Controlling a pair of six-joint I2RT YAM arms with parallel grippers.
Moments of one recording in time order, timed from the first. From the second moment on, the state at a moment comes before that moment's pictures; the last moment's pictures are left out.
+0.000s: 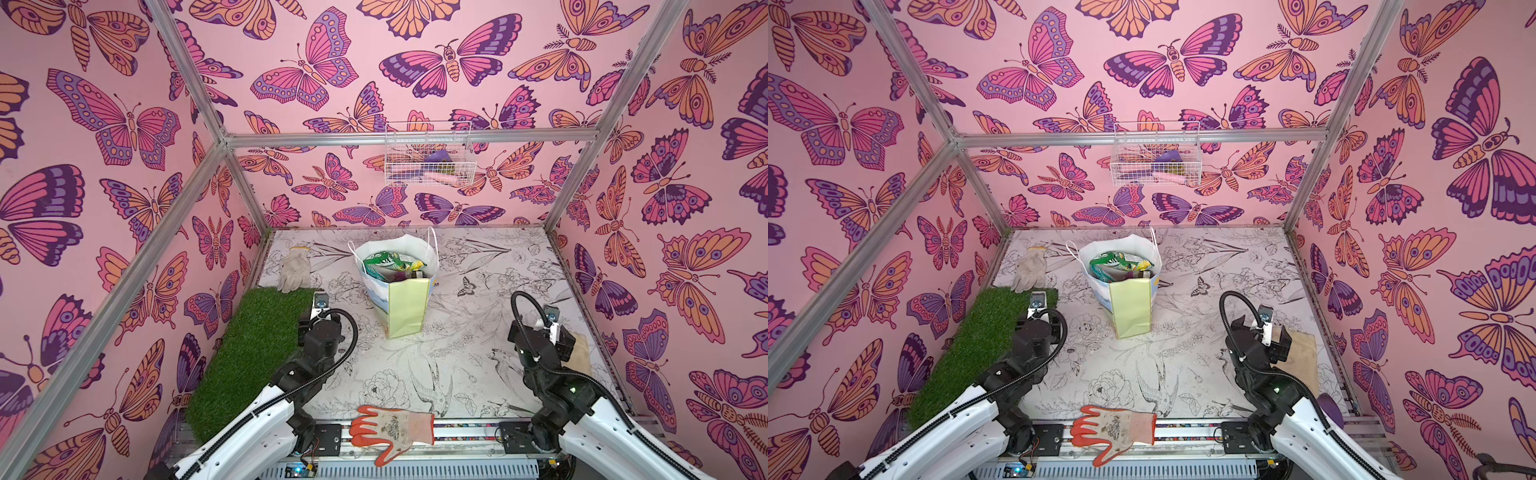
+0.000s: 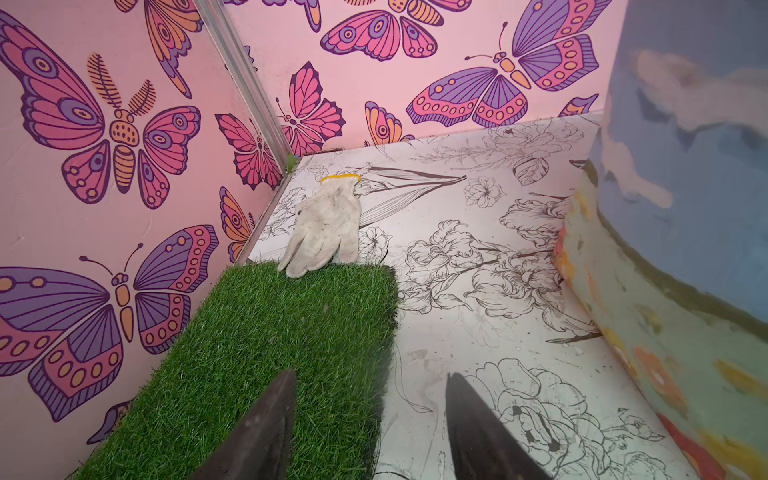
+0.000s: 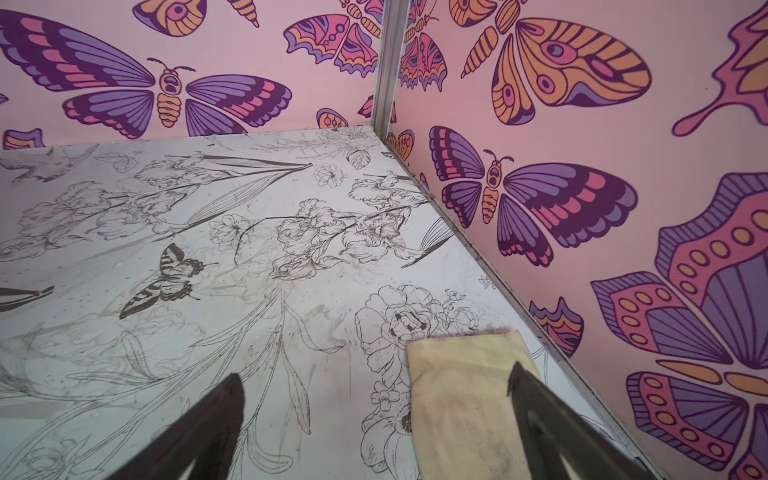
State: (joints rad) left arm -0.58 0.73 0.39 -0.11 -0.78 -0.08; right arm 0.62 0.58 0.36 -0.38 1.01 0.38
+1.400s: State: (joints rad) left arm -0.44 0.92 0.32 0.05 -0.75 -0.06; right arm 0.61 0.87 0.30 -0.10 1.11 0.24
